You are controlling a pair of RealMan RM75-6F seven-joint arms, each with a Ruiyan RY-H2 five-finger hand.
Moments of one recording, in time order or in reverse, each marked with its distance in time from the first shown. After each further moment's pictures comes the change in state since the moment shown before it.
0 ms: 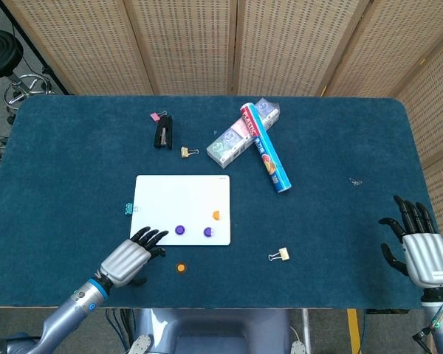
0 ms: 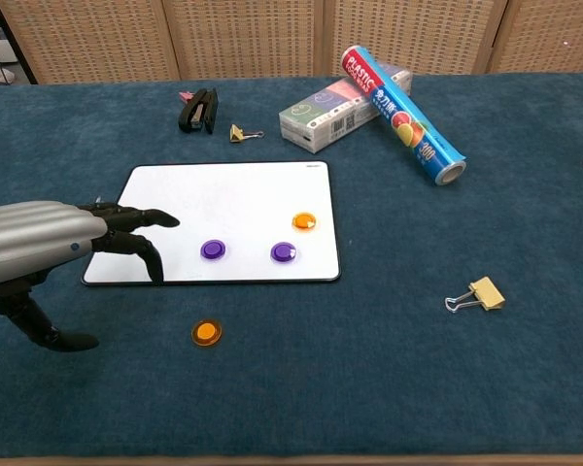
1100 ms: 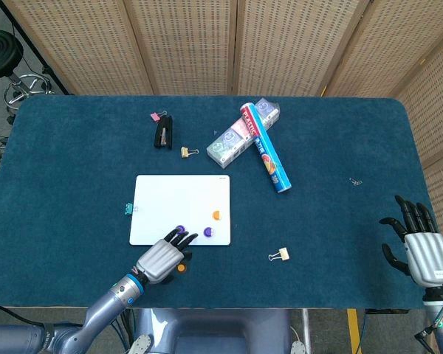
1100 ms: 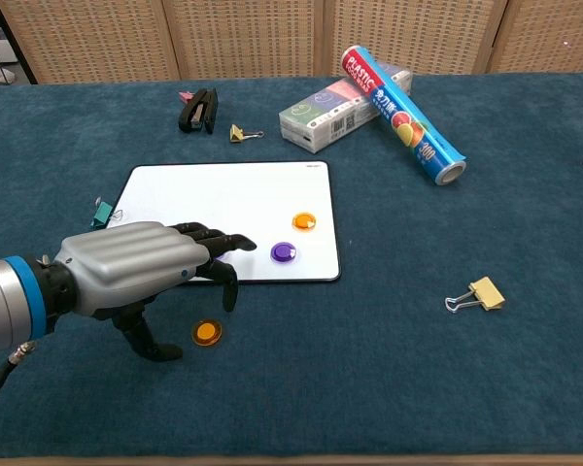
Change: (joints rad) left arm -0.148 -0.224 -0.012 0.084 -0.217 -0.019 0.241; right arm -0.029 0.016 0.051 -0.005 -0.019 -0.062 0.040
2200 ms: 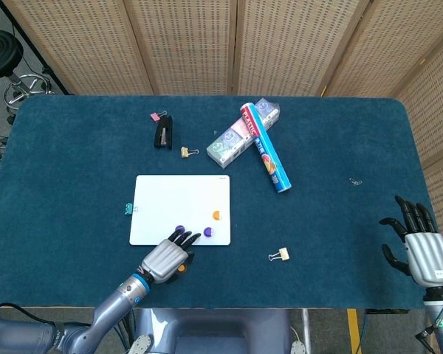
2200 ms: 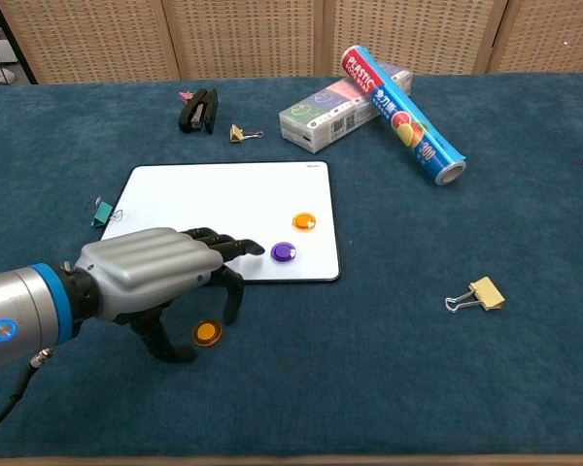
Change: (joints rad) left arm -0.045 -0.058 0.021 0.034 -0.071 0.044 0.026; right arm -0.012 0.009 0.020 -0.006 -0.008 -0.025 0.017
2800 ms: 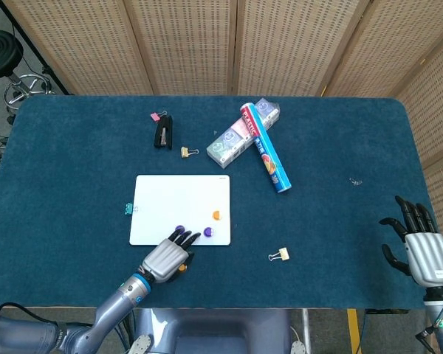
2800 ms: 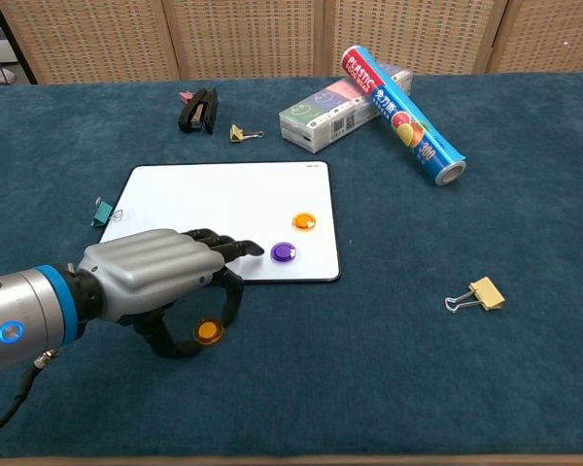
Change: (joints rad) left arm -0.015 -0.014 0.011 0.008 -0.030 0.020 0.018; right arm -0.004 0.002 0.006 -0.002 -0.002 -0.006 0.003
